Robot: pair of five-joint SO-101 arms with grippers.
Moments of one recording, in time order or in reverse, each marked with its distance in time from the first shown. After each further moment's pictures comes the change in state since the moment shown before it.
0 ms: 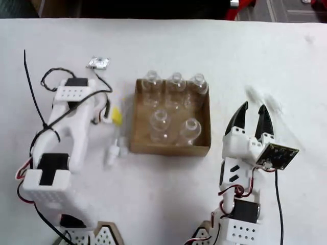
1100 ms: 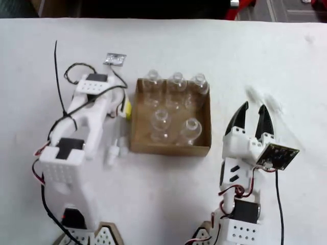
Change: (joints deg) left arm 5.7 15.4 -13.3 -1.9 5.6; right arm 0.0 0.0 0.0 0.0 0.1
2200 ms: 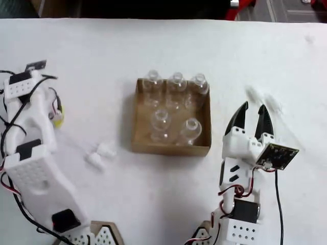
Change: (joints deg) left arm -28.5 3.0 -10.4 17.7 -4.5; right arm 0.0 0.0 0.0 0.0 0.0
